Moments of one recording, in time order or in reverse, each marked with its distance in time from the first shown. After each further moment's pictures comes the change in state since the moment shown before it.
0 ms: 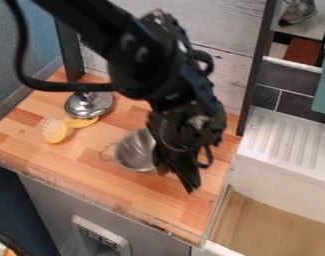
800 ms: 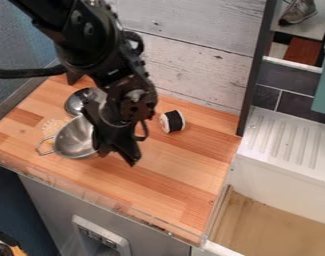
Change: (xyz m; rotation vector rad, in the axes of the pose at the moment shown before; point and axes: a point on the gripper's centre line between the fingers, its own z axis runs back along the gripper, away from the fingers) arm -0.058 0.070 -0.039 0.089 0.187 0.227
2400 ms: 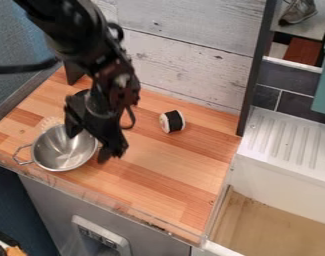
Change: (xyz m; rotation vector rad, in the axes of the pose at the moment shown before) arm 0.000 0.019 0.000 -0.025 0.034 0.095
